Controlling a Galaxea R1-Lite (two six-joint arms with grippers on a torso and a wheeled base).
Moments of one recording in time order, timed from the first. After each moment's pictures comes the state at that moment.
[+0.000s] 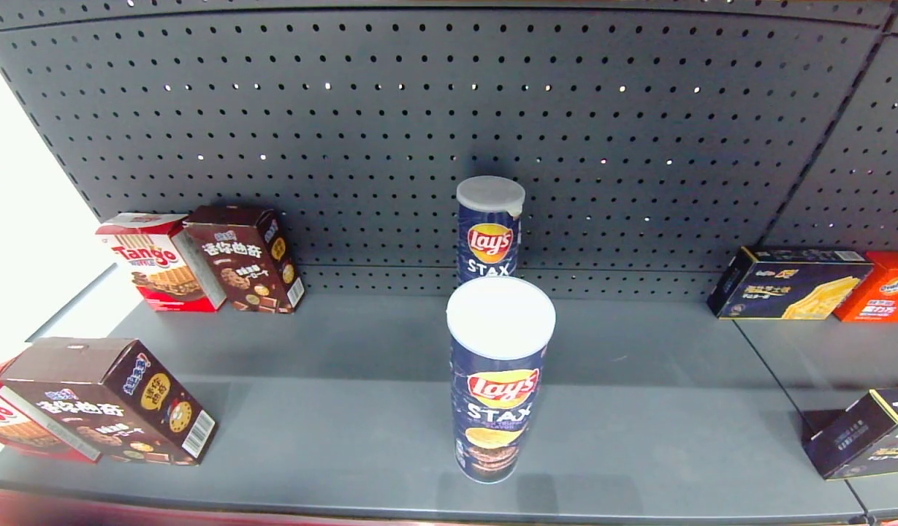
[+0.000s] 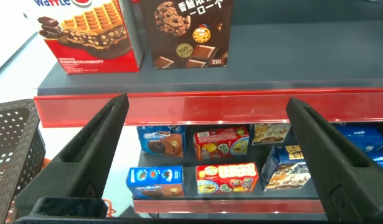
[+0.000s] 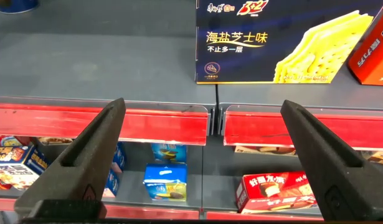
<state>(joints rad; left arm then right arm) 0.00 0.00 0.00 0.00 -0.02 0.03 0.00 0.00 0.00 0.00 0.02 0.00</state>
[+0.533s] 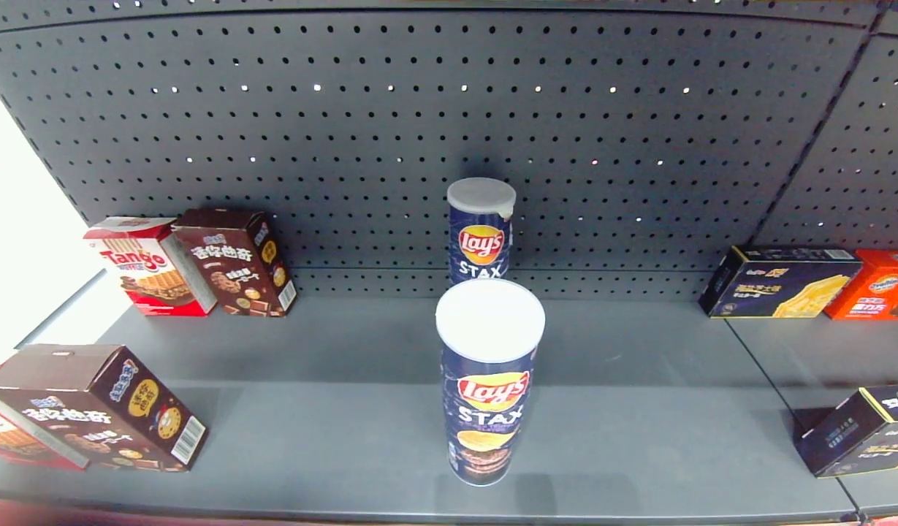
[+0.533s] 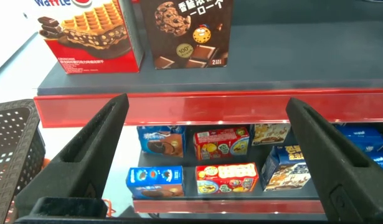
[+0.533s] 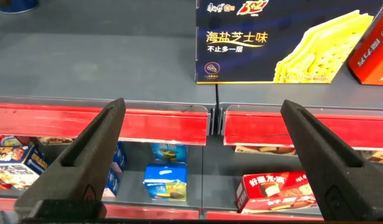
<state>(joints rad) 0.00 0.00 0.00 0.00 -0.02 0.03 0.00 0.00 0.00 0.00 0.02 0.00</state>
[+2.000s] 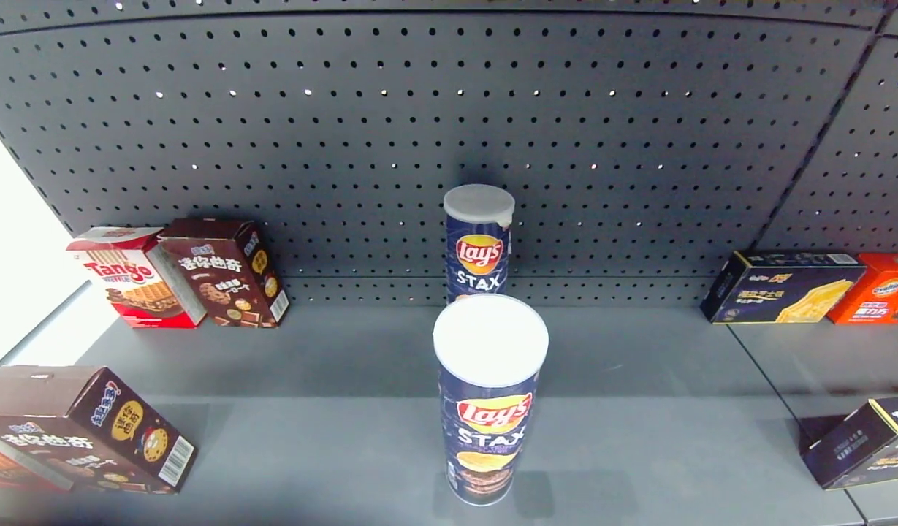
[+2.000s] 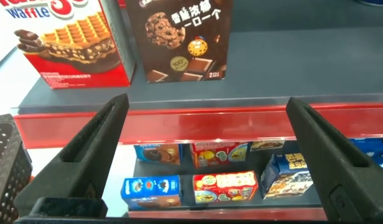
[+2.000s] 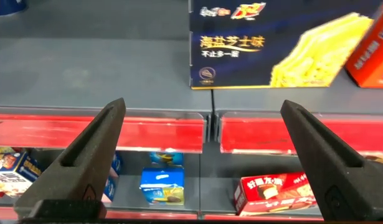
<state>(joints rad) 0.00 0.00 0.00 0.00 -0.02 0.03 0.00 0.00 0.00 0.00 0.02 0.00</state>
